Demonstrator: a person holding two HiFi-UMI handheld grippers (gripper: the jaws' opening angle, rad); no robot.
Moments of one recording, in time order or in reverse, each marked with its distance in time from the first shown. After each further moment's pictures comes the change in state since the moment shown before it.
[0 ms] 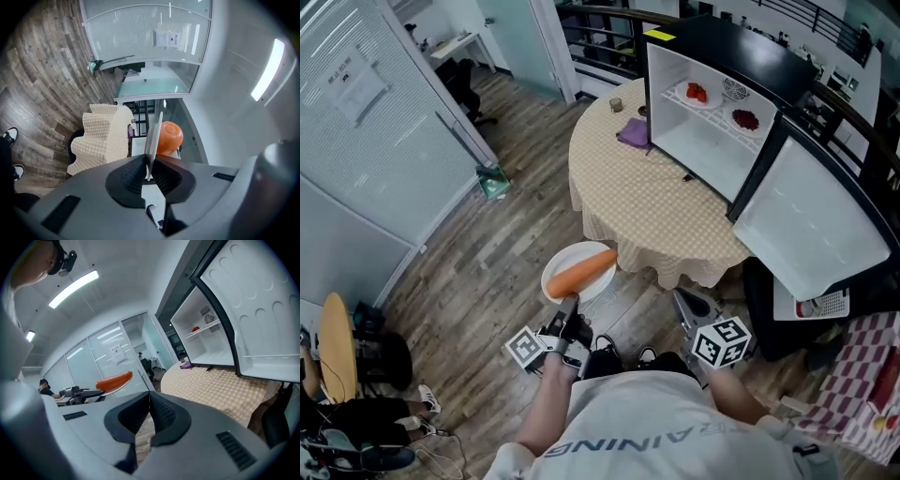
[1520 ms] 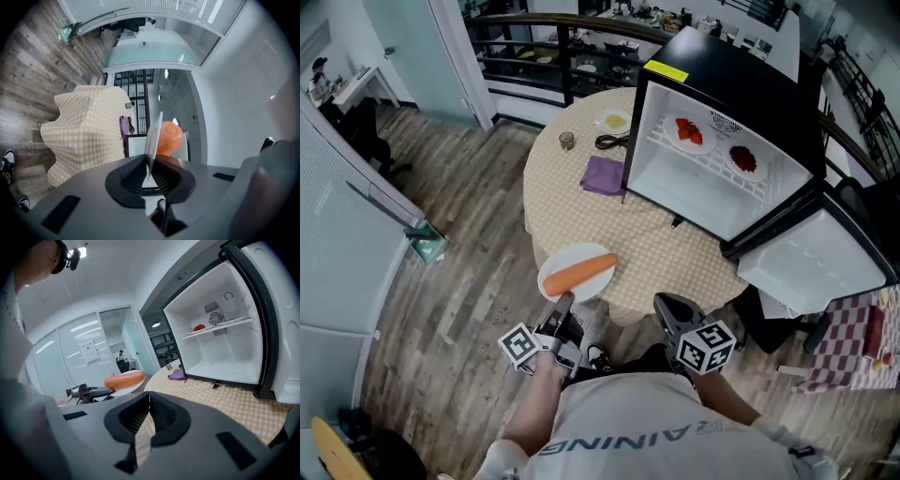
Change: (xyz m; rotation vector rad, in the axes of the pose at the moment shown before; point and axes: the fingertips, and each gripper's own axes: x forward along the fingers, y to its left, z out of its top) left arm 0.239 0.033 0.141 -0.022 0.421 -0.037; right arm 0.195 -0.030 0.085 0.016 -0.015 -0.307
